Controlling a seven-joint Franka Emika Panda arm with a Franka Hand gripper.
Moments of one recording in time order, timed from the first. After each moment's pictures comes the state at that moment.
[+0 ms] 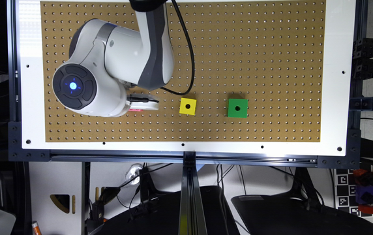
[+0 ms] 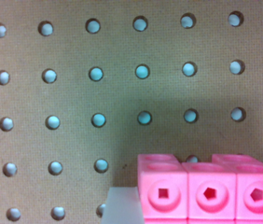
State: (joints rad) arm -0.27 0.60 0.01 -1.93 -0.01 2.58 0.54
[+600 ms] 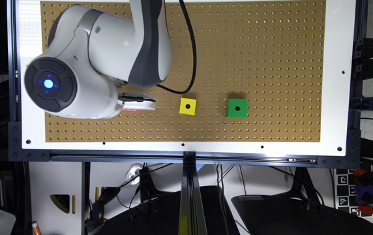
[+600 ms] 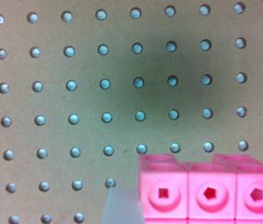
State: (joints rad) arm -0.27 0.46 0.01 -1.92 -0.01 2.43 0.54
